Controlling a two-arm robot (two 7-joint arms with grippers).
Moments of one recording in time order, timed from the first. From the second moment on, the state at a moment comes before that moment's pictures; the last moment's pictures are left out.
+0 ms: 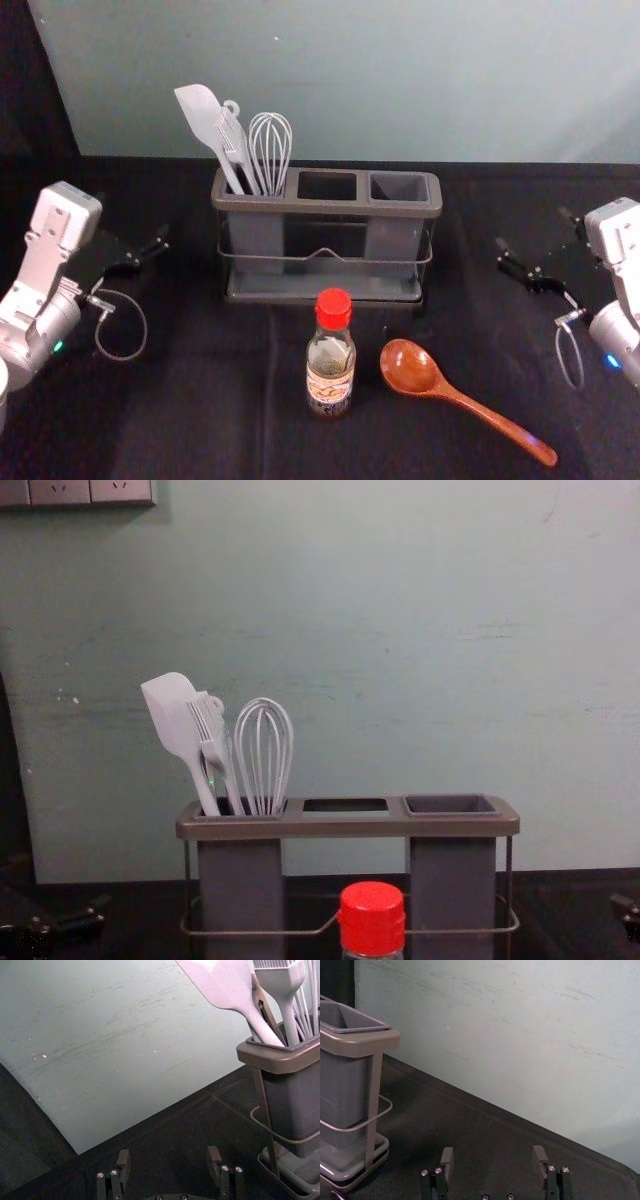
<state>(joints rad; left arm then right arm) -0.20 0.60 0.45 -1.41 -0.25 -0.12 0.03 0.20 0.60 -0.45 -1.41 0.25 -0.12 -0.03</state>
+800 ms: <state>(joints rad) -0.20 0.60 0.45 -1.41 -0.25 -0.12 0.03 0.20 0.60 -0.45 -1.41 0.25 -0.12 -0.03</state>
